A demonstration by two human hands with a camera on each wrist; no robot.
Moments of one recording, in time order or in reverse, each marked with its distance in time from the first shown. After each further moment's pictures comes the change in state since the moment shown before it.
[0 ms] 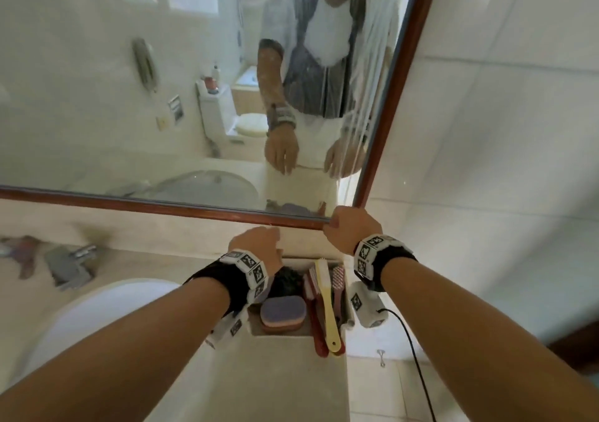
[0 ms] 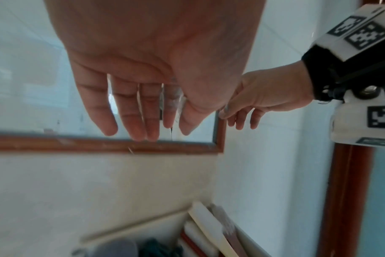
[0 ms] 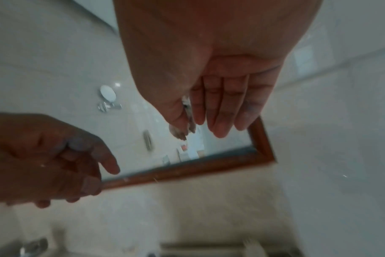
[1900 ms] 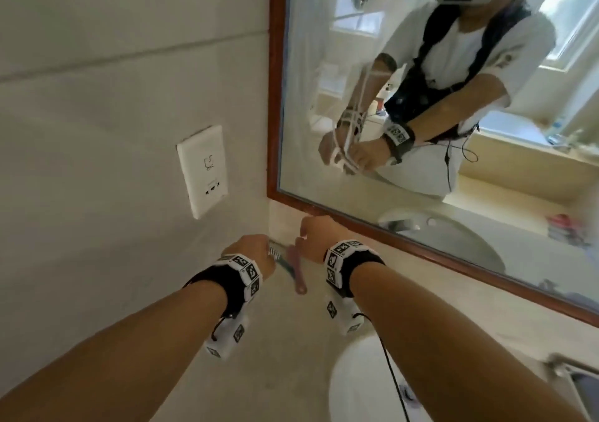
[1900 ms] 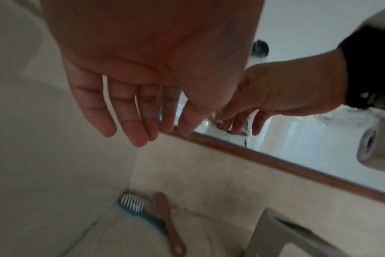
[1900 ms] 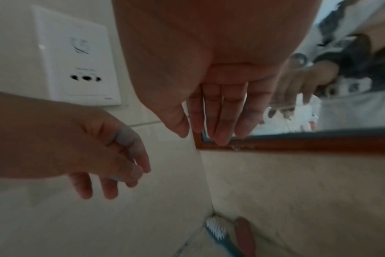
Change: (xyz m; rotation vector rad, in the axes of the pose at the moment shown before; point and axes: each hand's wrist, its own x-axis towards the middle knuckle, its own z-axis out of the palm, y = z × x) left_hand -0.115 -0.736 -0.068 -0.284 0.022 -0.535; right_hand 0.095 -0.773 0.220 -0.128 -0.205 -0.447
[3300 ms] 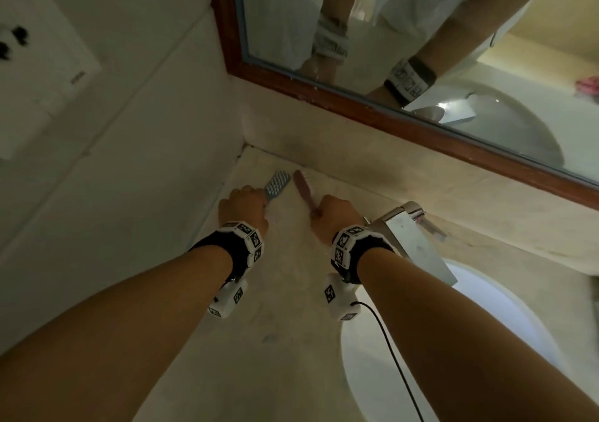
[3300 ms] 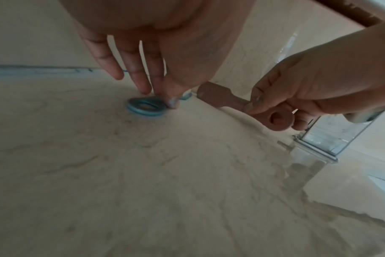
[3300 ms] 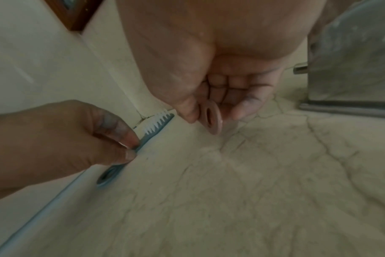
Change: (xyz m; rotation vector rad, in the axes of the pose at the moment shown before) left_hand 0.134 -0.052 0.208 0.160 -0.139 0.080; right_hand 0.074 0.093 0.216 0.263 -0.291 0.411
